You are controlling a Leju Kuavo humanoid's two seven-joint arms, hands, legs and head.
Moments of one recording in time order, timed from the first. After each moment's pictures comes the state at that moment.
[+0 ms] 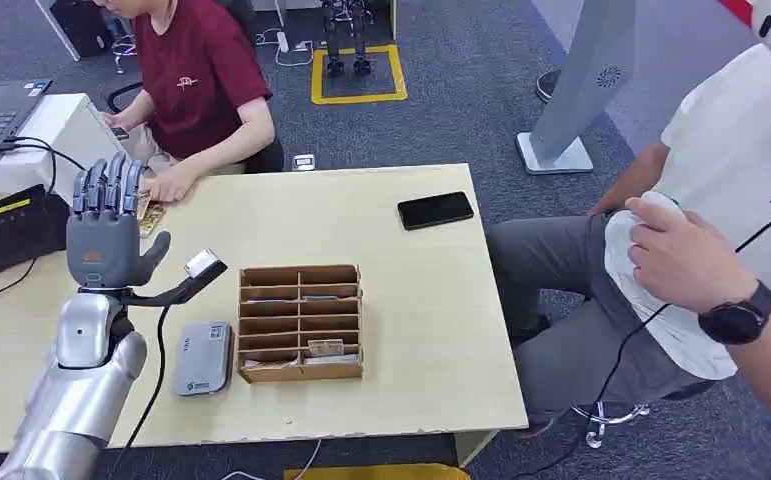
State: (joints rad) left arm -0.49 0.15 -0.04 -0.97 -1.40 0.69 -0.17; right arm -0.03 0.06 -0.25 -0.19 1.50 -0.24 0.07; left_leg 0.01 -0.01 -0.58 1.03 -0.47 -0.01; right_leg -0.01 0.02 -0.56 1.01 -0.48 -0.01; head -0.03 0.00
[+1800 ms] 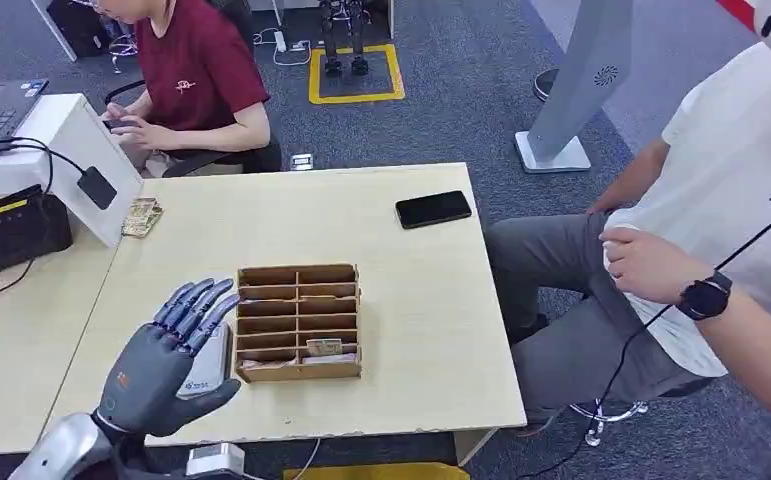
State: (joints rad) left arm 0.05 0.43 -0.36 -1.86 -1.02 0.17 -0.29; right arm -0.01 0.06 -0.28 -0.19 1.50 -0.24 0.12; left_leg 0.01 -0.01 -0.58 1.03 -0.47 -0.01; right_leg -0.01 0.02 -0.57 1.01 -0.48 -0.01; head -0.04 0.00
